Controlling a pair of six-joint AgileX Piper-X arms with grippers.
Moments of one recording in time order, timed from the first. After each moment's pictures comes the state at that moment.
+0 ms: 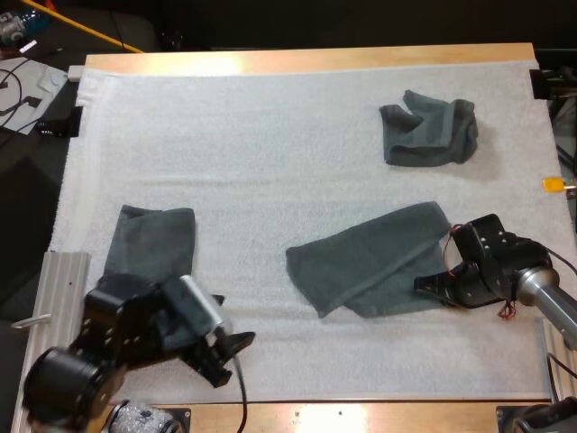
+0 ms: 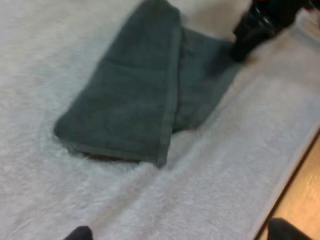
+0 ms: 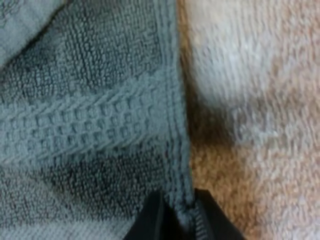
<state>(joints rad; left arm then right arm) -0.34 0.57 -0.80 1.20 0.52 -1.54 0.34 1.33 -0.64 0.83 -0.10 -1.46</state>
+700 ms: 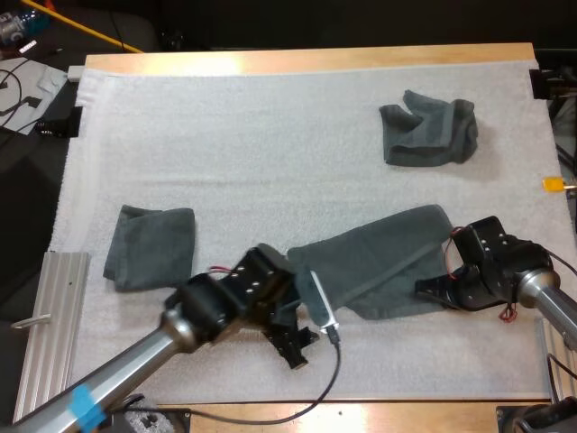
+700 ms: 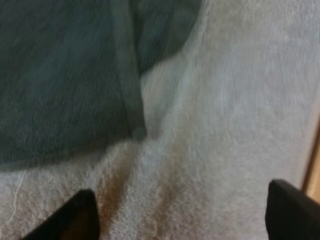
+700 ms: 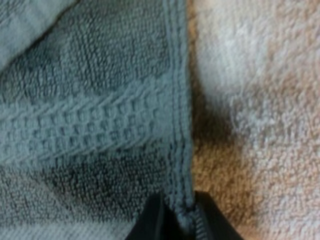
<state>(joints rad) -0.79 1.10 -0.80 0.91 0.26 -1.51 0.34 1.31 -0.63 0.85 -0.10 -1.46</state>
